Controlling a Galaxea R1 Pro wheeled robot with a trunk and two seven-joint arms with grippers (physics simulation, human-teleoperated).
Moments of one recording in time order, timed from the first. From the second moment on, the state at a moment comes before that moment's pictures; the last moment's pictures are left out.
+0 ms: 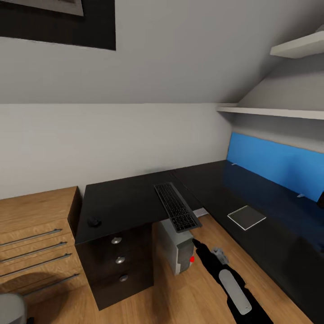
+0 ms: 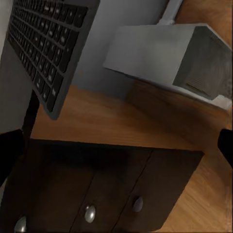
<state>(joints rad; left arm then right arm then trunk) 0.20 0.17 -0.55 -1.26 0.59 -0.09 0.57 -0.36 0.01 0.12 -0.96 -1.10 0.17 -0.14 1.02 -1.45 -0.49</state>
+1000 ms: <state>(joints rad) 0.20 0.14 -0.54 -1.18 0.59 -0.09 0.57 -0.36 0.12 0.12 -0.26 -0.39 -0.48 -0.23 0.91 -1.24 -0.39</state>
